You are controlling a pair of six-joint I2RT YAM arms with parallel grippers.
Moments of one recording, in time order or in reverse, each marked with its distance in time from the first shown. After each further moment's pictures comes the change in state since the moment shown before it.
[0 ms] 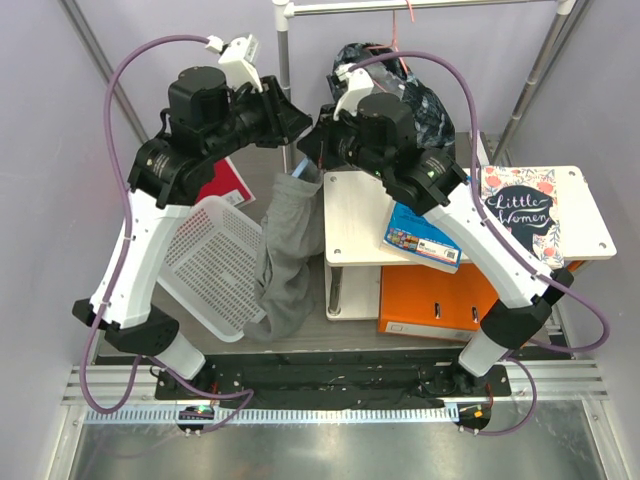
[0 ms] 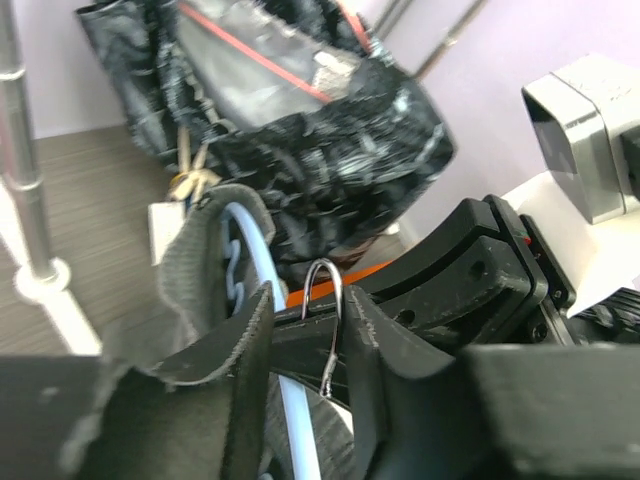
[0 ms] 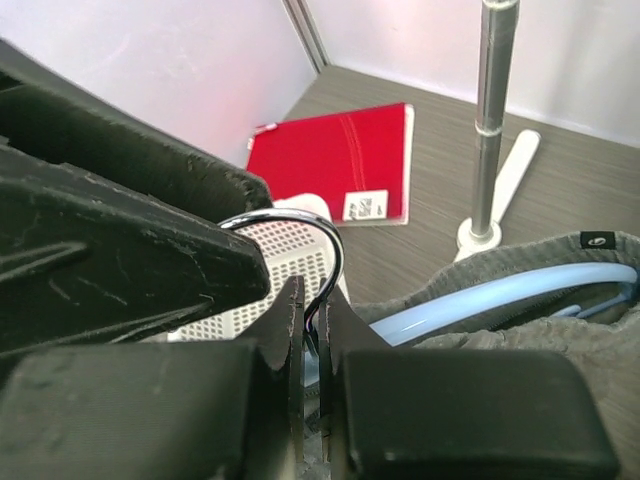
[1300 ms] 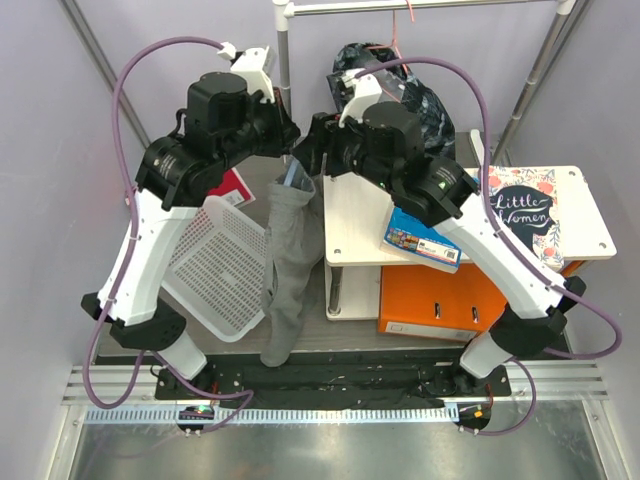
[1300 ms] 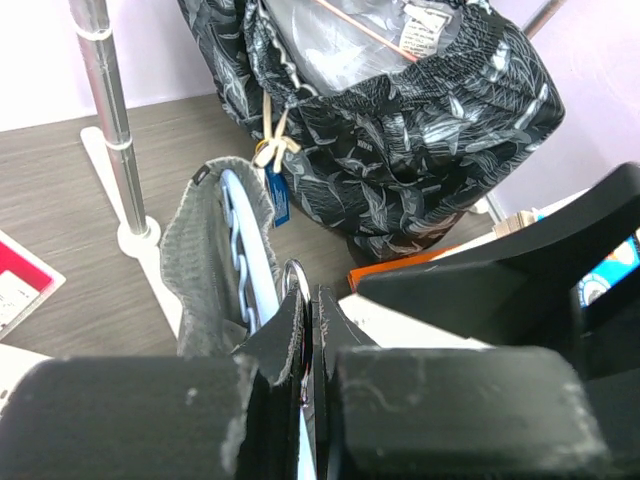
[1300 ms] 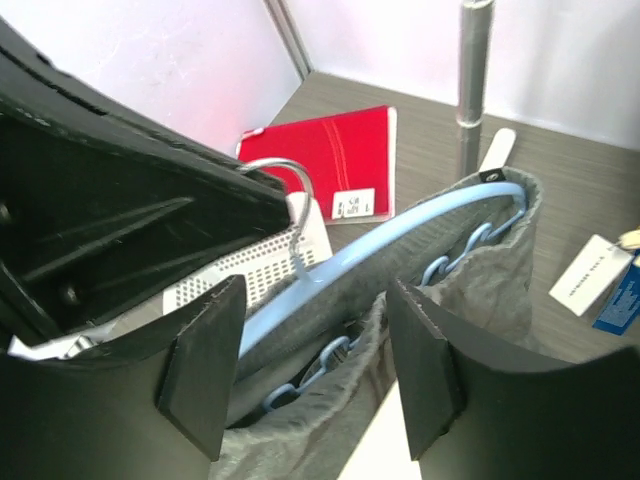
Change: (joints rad) left arm -0.100 0.054 0.114 -0.189 -0.250 0.109; right arm 0.066 -0.045 -0.021 -0.035 0.106 -0.008
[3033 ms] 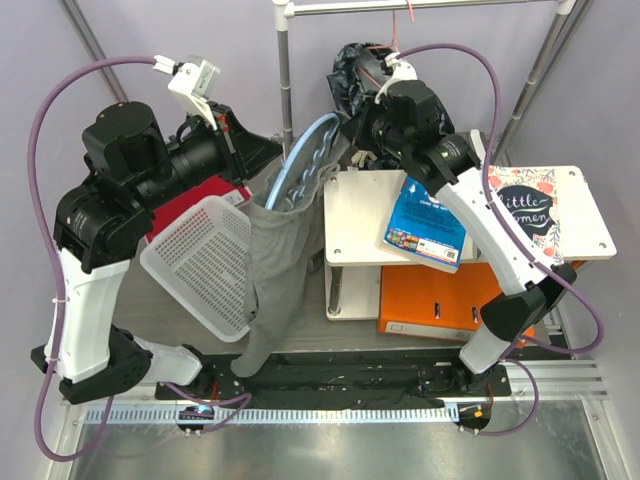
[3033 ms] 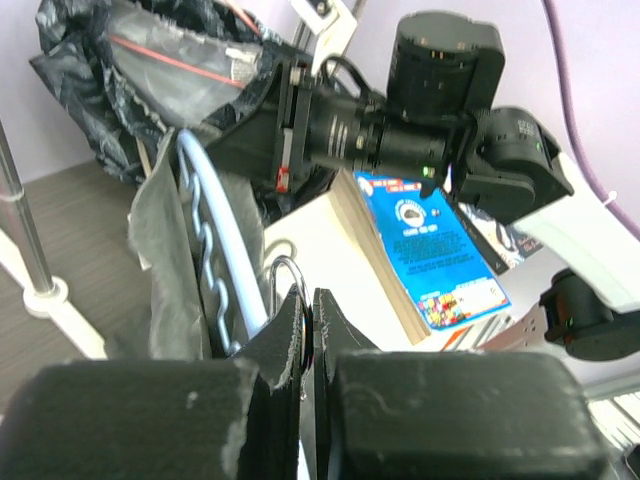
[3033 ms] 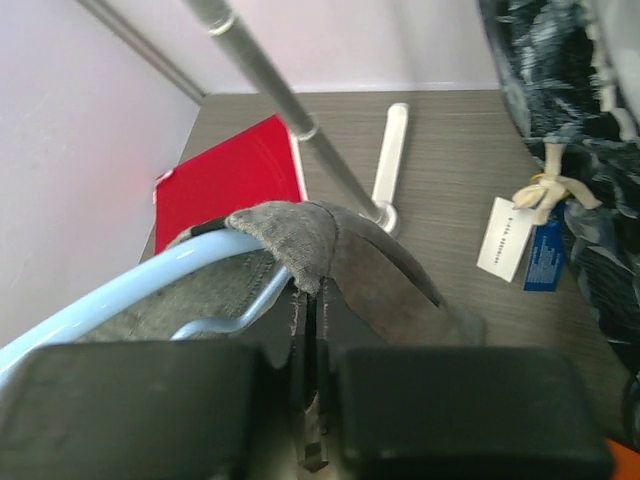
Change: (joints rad) left arm 0.000 -0.281 -0.120 0.077 0.290 0.014; right arm -0.287 0.064 -0.055 0.021 -0.074 0.133
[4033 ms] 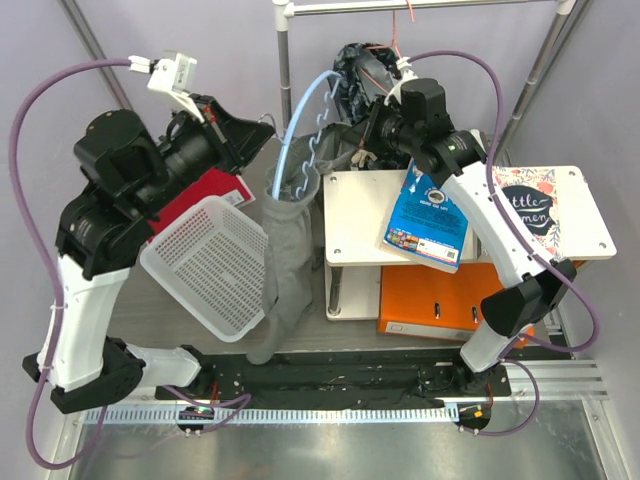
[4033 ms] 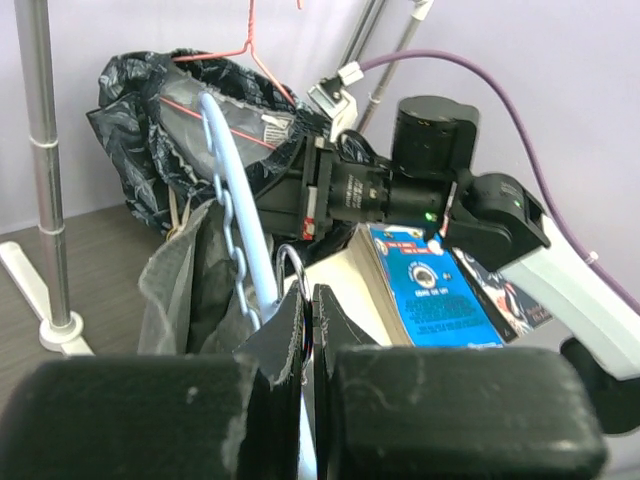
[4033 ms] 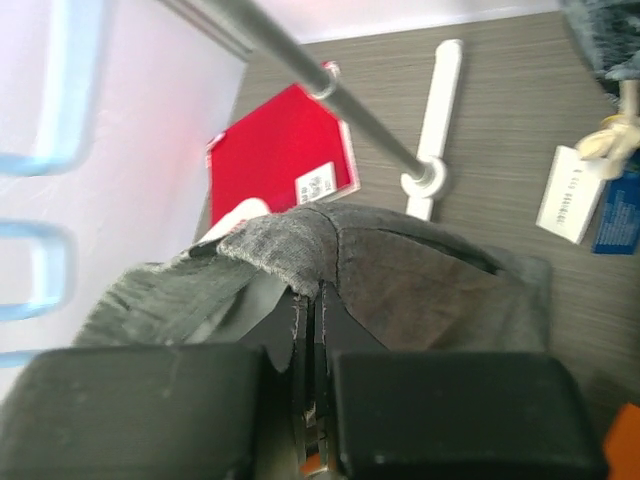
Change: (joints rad) left arm 0.000 -0.081 -0.127 0.164 -0.125 -0.042; right arm -0.103 0.020 -0.037 -0.015 -0.235 0.122
